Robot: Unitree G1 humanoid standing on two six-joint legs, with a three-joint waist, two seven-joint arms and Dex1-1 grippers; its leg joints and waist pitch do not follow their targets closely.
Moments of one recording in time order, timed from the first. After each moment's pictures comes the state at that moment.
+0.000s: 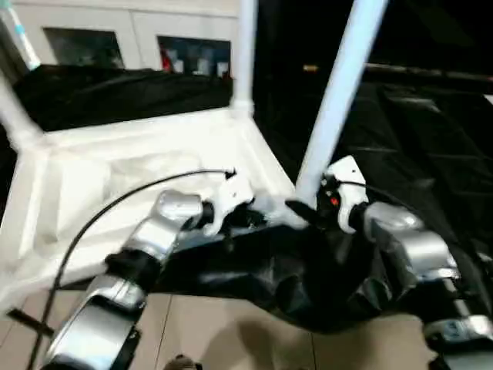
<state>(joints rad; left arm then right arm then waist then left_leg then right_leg) -0.65 0.28 -0.29 0.64 0.03 0.04 -1.11 -0.47 -0.38 0.12 0.30 0.19 0.46 0.74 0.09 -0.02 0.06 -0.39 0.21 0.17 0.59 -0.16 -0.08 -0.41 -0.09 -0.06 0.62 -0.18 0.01</state>
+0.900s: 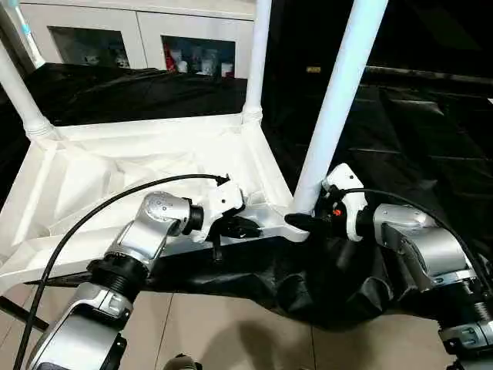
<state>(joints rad) -0.62 0.31 -0.29 0.58 0.02 0.08 -1.16 -0.46 -0.43 0.16 0.24 0.20 0.50 0.87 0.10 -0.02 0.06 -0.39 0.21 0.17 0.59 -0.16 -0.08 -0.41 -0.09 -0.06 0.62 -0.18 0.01</state>
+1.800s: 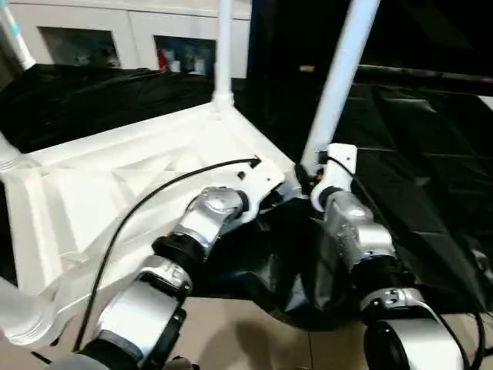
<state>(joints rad) -0.83 0.04 -0.27 0.94 0.13 0.10 -0.59 -0.66 0.00 -0.12 0.72 0.15 0.18 0.09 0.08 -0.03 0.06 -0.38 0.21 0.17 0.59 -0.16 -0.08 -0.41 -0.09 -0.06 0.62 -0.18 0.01</state>
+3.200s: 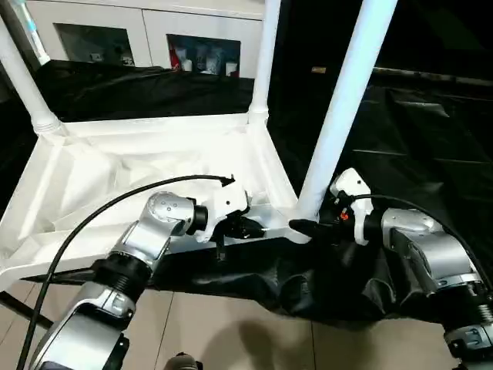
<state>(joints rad) -0.63 0.30 -0.31 0.58 0.02 0.06 -1.16 -0.44 -0.45 0.15 0.32 0.20 0.37 0.94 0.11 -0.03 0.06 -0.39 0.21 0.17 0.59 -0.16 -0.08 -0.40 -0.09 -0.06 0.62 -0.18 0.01</state>
